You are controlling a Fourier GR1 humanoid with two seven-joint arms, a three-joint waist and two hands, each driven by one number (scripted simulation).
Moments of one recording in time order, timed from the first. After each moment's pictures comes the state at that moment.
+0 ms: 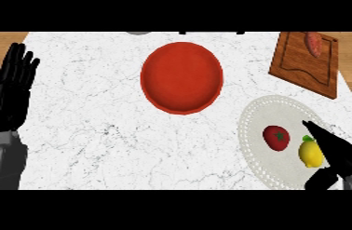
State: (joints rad) left arm -0.26 0.33 0.23 -1.47 0.16 0.01 -0.01; right arm 0.05 -0.44 -0.01 -1.50 0.85 0.36 0.31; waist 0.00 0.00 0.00
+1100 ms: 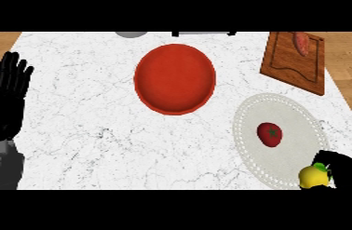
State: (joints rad) left arm -0.20 0.31 0.27 -1.50 0.14 0.01 -0.03; right arm 0.23 -0.31 -0.08 -1.66 1.00 0.17 0.36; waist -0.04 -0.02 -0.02
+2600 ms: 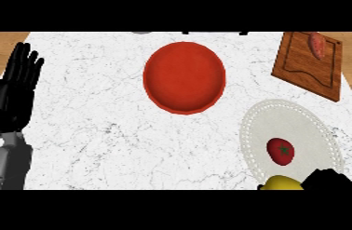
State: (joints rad) left arm -0.26 0.30 0.23 -1.52 0.13 0.01 0.01; right arm 0.27 -0.02 0.54 -2.48 1.49 0.20 0.93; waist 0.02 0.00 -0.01
